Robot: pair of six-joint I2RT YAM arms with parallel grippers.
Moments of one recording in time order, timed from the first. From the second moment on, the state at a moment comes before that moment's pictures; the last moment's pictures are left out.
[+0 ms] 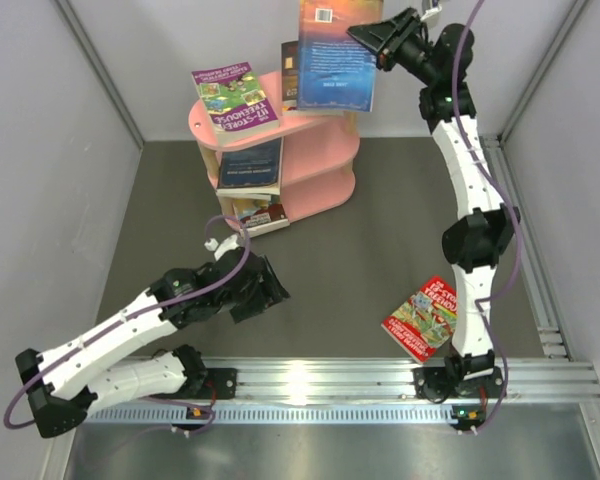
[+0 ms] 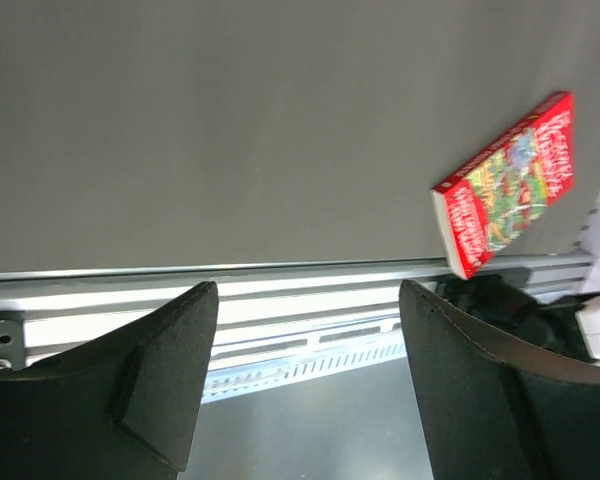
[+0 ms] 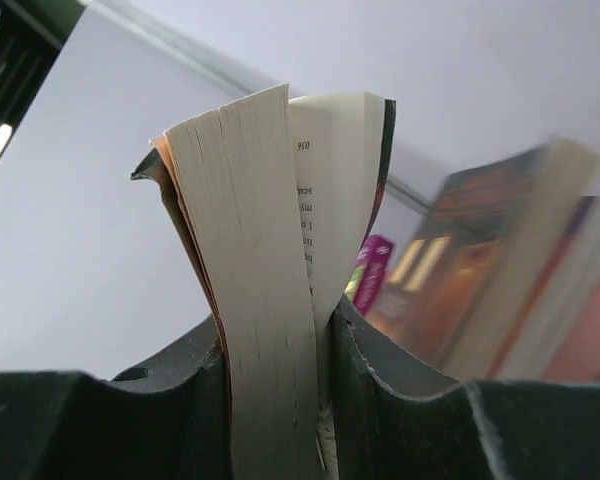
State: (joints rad) left arm -0.95 0.88 0.92 -0.93 -0.18 -1.27; right arm 0.21 2.19 2.53 0.04 -0.67 1.23
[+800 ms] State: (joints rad) left arm -0.84 1.21 1.05 -0.92 -0.10 -1.08; right arm 0.24 2.29 2.54 0.18 -0.47 1.28
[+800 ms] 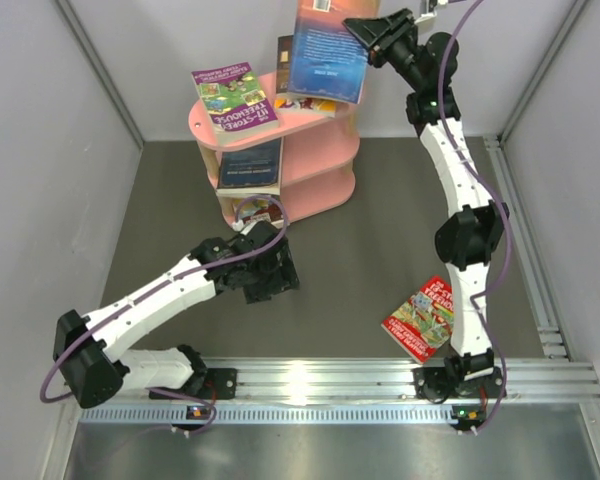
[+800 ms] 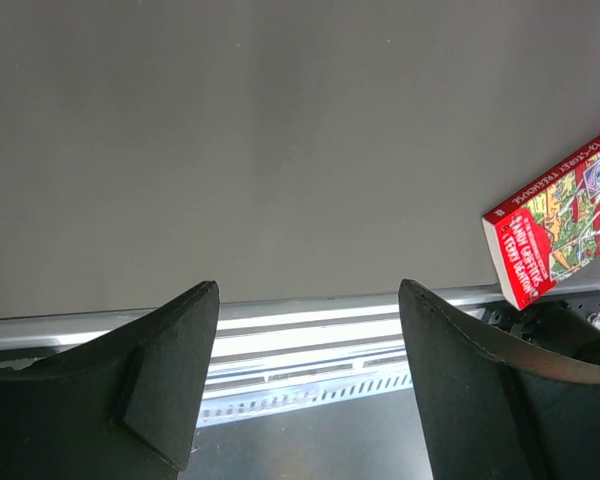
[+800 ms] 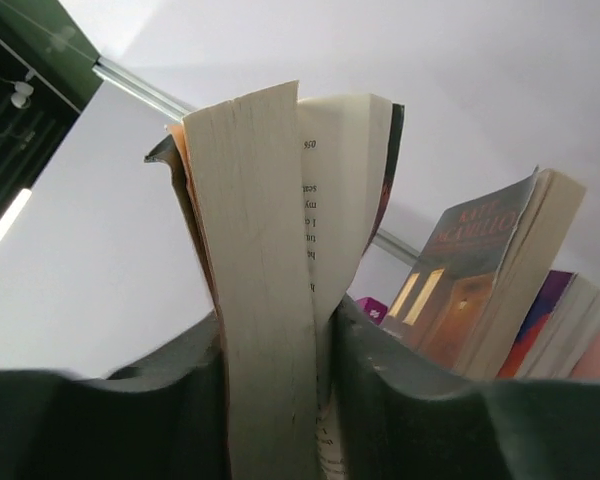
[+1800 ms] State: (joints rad) left arm -0.74 1.28 1.09 -0.80 -0.02 -0.98; right arm -0.13 1.85 1.84 -0.01 -0.44 1.05
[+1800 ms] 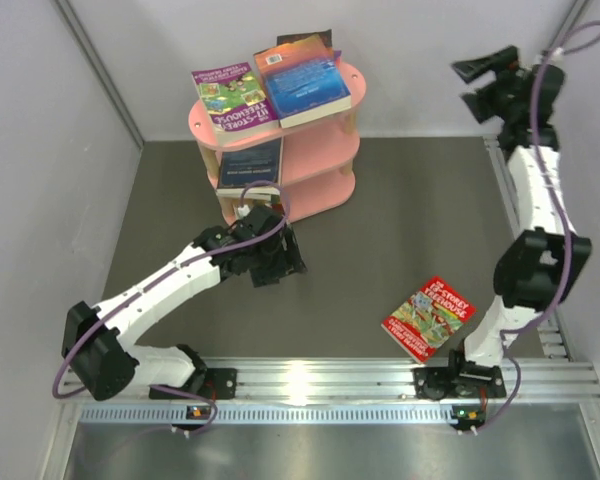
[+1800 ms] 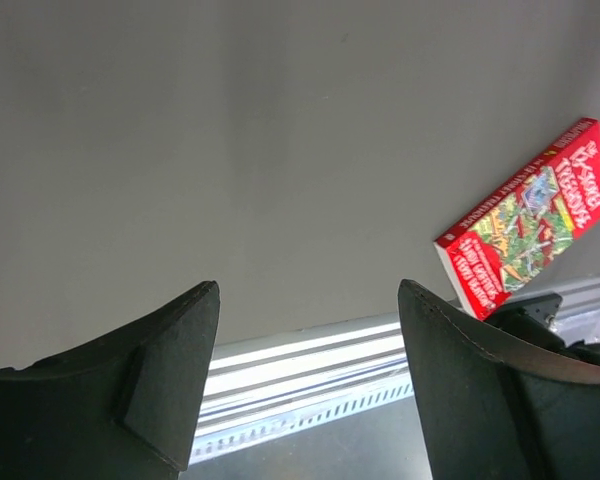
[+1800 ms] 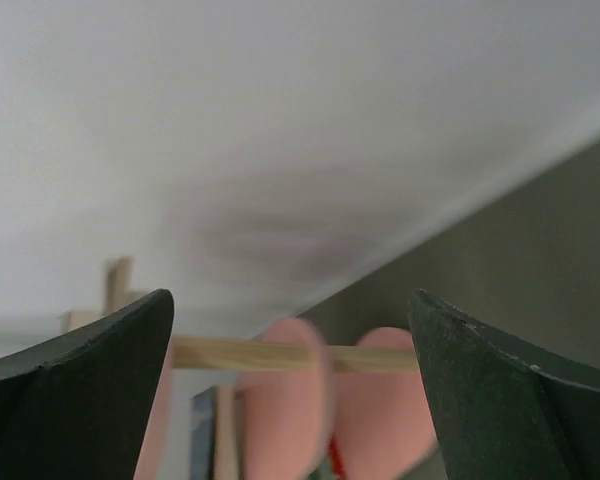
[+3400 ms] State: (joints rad) left arm -1.03 2.17 1.51 -0.26 0.47 -1.03; right arm -0.21 1.12 0.47 -0.90 -0.38 0.68
